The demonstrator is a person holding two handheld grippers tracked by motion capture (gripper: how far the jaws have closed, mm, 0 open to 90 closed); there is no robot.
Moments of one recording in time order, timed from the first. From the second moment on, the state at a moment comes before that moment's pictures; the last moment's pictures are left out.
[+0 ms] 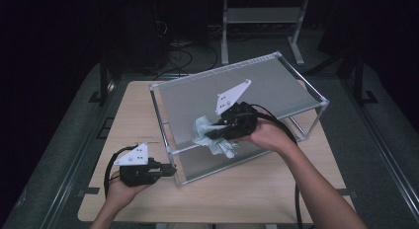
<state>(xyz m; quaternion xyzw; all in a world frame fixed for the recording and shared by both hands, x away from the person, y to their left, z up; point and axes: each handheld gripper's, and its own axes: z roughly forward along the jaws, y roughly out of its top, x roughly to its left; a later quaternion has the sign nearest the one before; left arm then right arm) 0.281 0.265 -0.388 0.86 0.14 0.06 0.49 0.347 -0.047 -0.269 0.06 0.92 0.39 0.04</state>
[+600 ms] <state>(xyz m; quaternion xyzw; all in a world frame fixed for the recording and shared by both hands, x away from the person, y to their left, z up) 0.283 0.268 -0.386 0.86 0.15 0.08 0.49 0.353 -0.039 -0.268 0.06 0.92 0.39 0.03</state>
